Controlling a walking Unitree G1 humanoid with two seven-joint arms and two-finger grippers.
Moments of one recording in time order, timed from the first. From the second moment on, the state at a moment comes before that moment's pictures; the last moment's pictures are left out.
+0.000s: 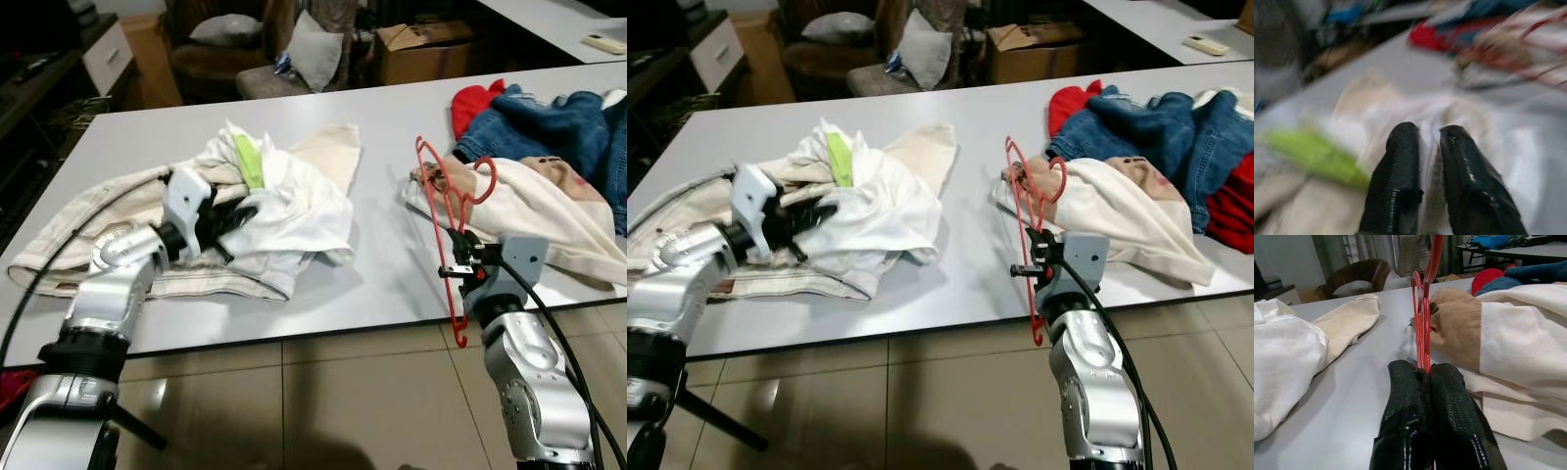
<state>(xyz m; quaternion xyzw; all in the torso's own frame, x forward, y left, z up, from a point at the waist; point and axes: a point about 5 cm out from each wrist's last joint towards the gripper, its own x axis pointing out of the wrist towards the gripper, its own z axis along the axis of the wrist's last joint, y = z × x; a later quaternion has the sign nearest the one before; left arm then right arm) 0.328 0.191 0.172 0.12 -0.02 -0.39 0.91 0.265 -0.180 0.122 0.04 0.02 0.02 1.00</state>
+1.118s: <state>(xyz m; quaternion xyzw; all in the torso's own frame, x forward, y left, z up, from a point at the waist) 0.300 0.156 0.127 0.35 0.02 -0.41 0.84 0.261 -0.179 0.127 0.04 0.01 0.02 1.00</state>
